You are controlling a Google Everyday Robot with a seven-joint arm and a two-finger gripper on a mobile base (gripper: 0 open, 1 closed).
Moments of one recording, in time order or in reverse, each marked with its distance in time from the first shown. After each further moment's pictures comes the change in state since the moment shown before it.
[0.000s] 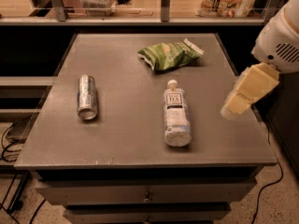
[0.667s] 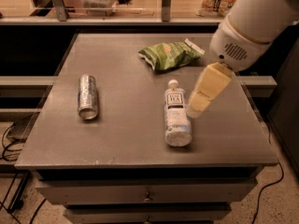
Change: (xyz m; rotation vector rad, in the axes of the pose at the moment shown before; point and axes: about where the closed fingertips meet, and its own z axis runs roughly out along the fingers) arm -0.055 0.021 0.039 -0.104 0.004 -0.071
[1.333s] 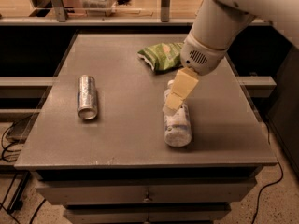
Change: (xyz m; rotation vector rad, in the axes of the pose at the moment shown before) arm -0.029 -0.014 0.063 -0.093 0.069 0.041
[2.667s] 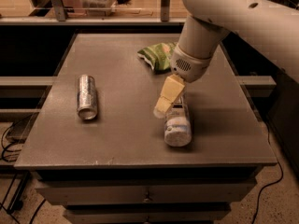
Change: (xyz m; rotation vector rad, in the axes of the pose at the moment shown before) arm -0.011 -0.011 0.050 -0.065 0.078 0.118
